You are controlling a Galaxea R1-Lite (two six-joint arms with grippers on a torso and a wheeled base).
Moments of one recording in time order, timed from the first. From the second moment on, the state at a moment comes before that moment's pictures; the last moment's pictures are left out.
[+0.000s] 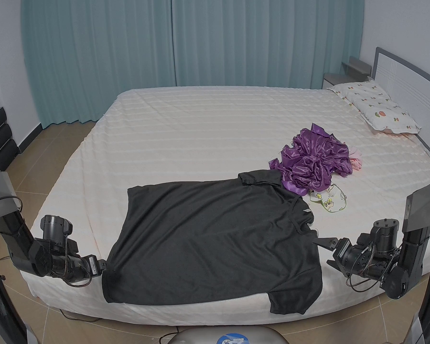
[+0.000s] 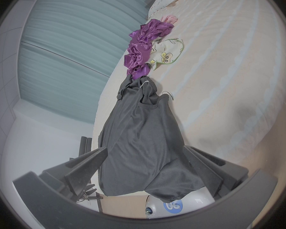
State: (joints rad) left arm 0.09 2.06 -0.44 -0.59 -0.17 -0.33; right arm 0.17 2.22 -0.18 -1.51 0.27 0.93
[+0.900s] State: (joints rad) left arm 0.10 2.06 -0.47 -0.60 -0.18 -0.40; right arm 0.17 2.23 -0.16 -1.51 0.26 0.94
